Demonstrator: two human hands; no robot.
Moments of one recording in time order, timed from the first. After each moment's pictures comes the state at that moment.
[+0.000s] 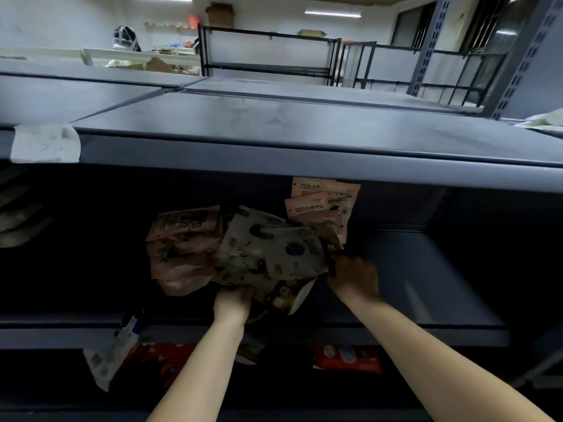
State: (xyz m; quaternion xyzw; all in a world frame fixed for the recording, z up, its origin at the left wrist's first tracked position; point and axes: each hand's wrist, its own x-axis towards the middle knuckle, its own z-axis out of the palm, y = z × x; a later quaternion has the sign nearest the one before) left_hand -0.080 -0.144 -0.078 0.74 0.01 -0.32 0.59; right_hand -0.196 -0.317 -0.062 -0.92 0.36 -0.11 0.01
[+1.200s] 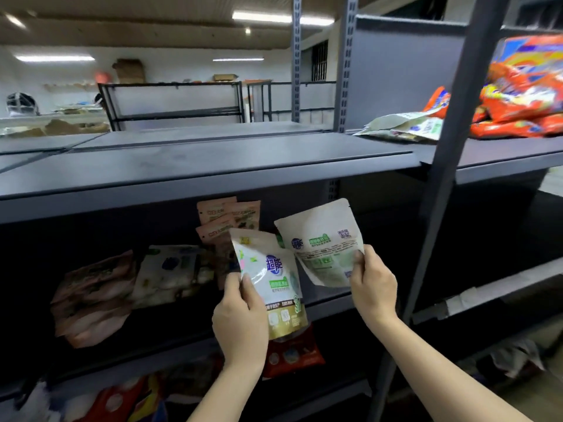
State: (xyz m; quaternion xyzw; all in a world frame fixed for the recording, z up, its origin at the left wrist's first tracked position) left_hand -0.272 -0.183 -0.022 0.74 -0.33 0.13 0.58; right_hand -0.409 -0.336 -0.035 -0.73 0.45 -0.50 0.12
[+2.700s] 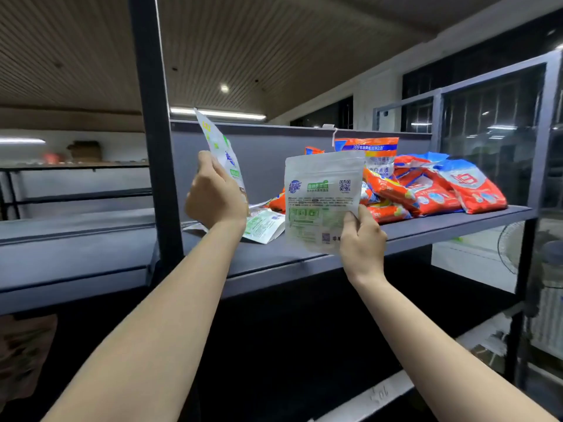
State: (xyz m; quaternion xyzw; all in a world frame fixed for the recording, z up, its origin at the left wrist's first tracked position) left_hand -0.553 -0.579 0.242 0.67 -0.25 0.32 0.63; right_hand -0.729 -0.630 0.168 -0.62 0.37 -0.66 0.19
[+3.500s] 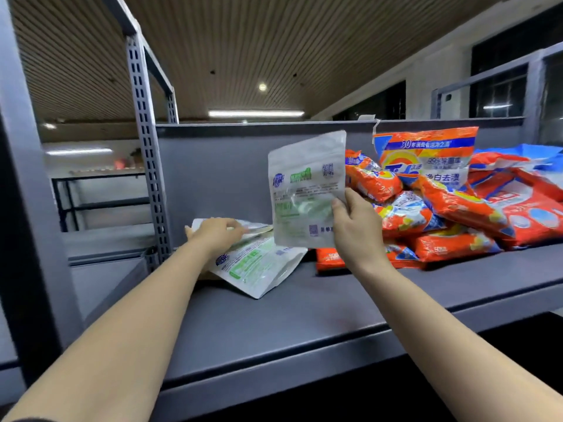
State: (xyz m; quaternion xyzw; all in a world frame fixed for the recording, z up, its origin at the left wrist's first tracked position) left_hand -0.420 -0.750 0.223 0.86 -0.45 0.05 0.24; right_hand -0.663 -0.800 0.222 -0.69 0.23 -0.62 0.29
